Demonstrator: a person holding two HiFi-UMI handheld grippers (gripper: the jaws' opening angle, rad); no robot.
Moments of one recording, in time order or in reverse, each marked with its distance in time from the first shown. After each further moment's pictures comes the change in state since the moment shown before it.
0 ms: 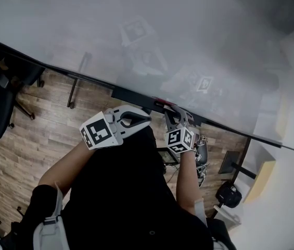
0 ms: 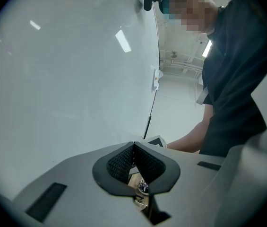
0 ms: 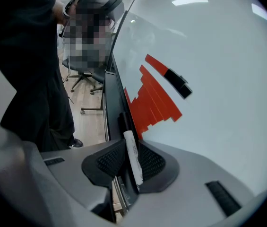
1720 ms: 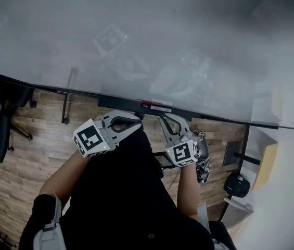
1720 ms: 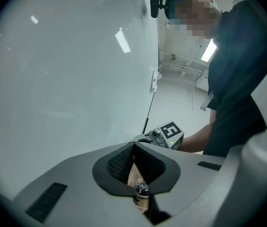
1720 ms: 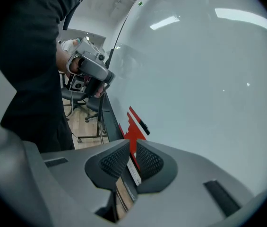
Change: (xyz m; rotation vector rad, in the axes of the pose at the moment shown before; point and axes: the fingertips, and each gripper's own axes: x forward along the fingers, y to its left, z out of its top) left arm 0.002 -0.001 0.007 -0.036 -0.008 -0.046; right arm -0.085 -0.015 0.056 0.172 -0.287 -0.046
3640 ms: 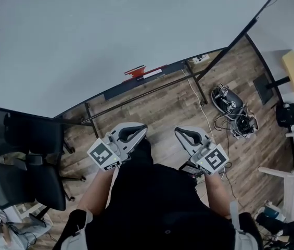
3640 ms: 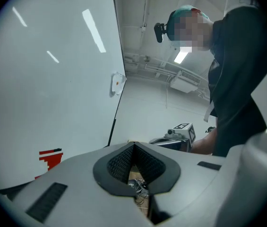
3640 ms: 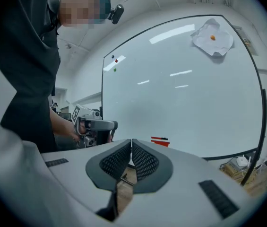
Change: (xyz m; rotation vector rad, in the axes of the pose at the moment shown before) left arm -0.060 -0.195 0.000 0.108 0.013 -0.254; right arm -0.220 0.184 0.063 0.563 -0.424 -0.262
